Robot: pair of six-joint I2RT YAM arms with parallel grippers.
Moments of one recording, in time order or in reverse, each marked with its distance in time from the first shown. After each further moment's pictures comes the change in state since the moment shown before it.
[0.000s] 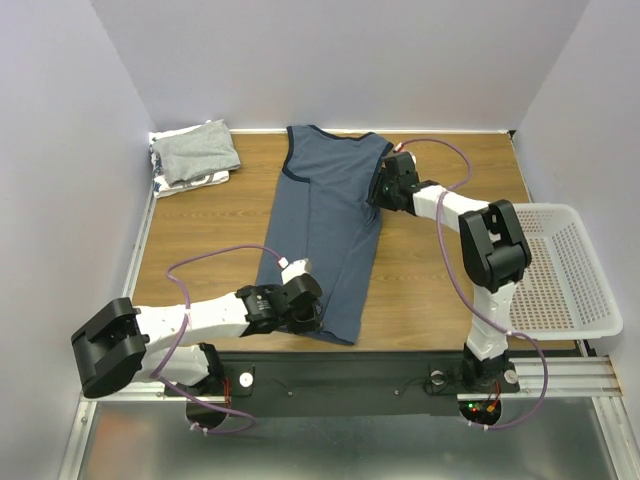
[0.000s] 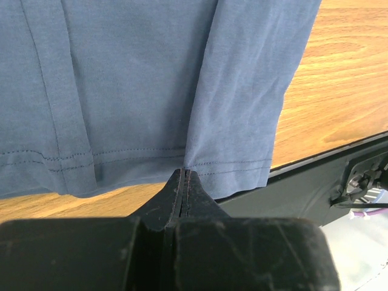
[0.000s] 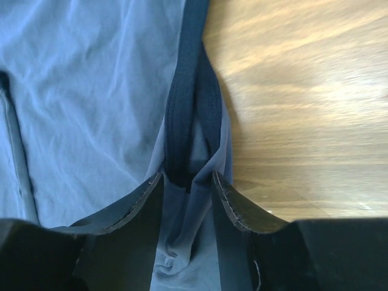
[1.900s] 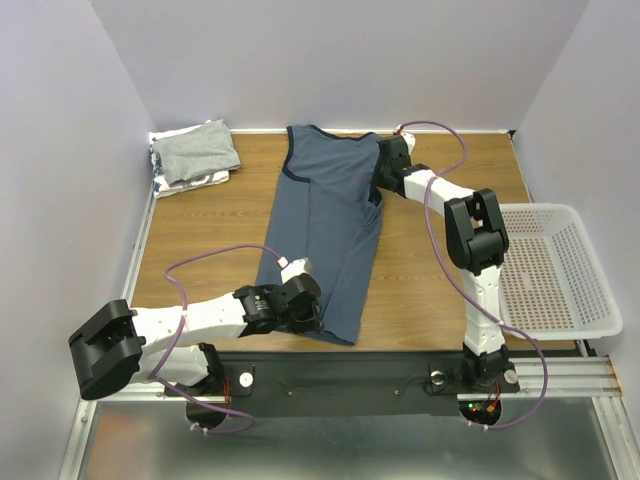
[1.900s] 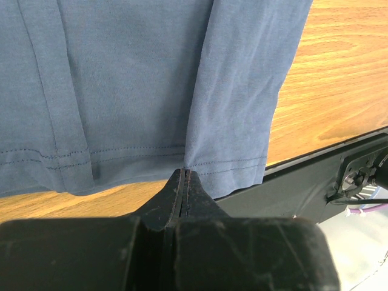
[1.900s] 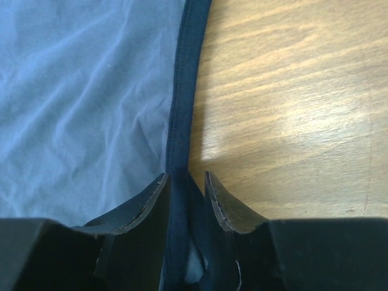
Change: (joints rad) left arm 0.000 -0.016 0.000 -0.003 0.002 0.003; right arm -0.022 0.213 0.309 -0.034 0.177 -0.032
